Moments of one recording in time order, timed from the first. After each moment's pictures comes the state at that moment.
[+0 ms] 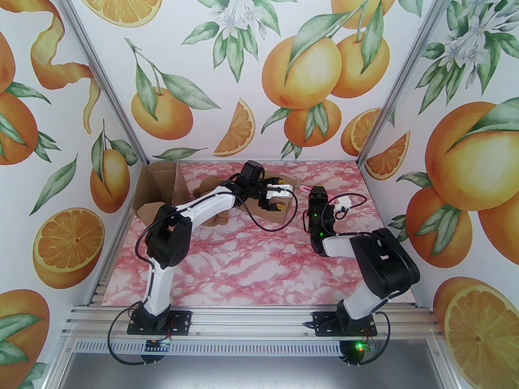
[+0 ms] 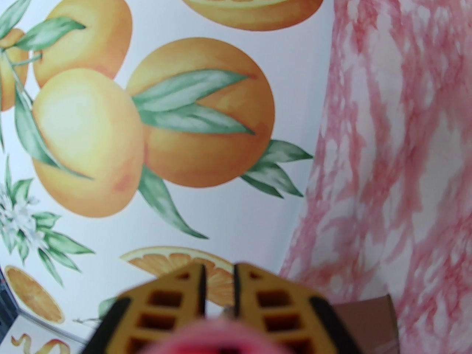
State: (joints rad) left arm -0.65 2.10 1.70 -0.22 0.57 0.92; right arm 0.29 1.66 0.55 1.14 0.49 1.40
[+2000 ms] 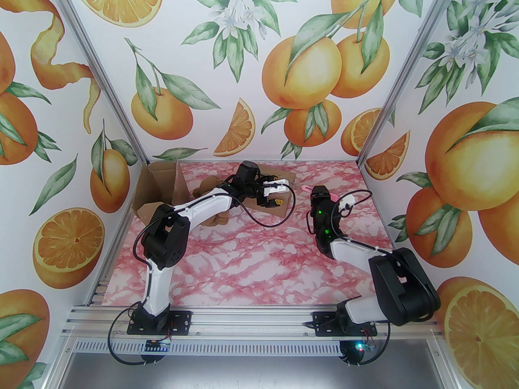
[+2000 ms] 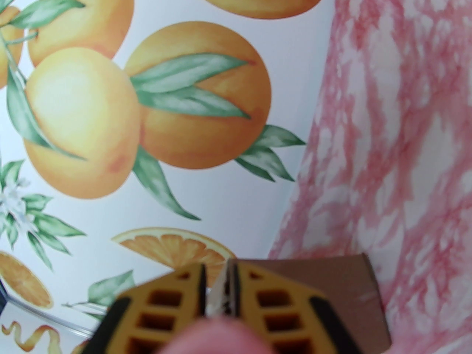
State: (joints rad) left arm -0.64 2.07 1.63 -0.10 0.55 0.84; right arm 0.28 1.51 0.60 0.88 0.40 1.36
